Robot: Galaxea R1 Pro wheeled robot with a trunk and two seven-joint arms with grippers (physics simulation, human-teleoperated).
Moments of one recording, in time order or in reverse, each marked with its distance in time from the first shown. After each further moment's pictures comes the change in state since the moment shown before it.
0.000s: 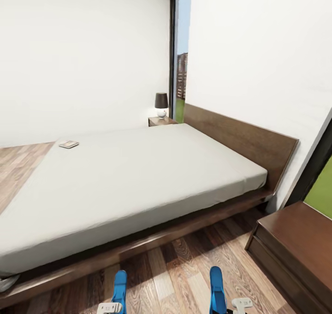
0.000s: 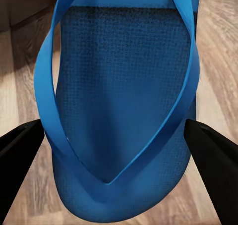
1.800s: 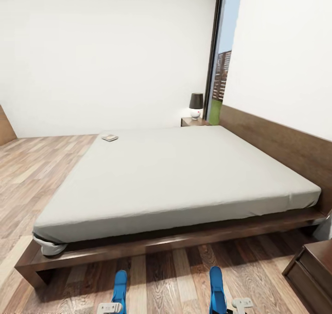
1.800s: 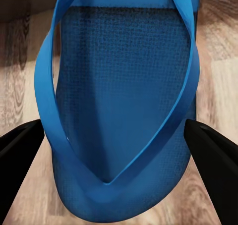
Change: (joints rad) left arm 0.000 0.000 0.000 0.000 0.000 0.000 0.000; right arm 0.000 0.001 0.000 0.000 0.000 0.000 0.000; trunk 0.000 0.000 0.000
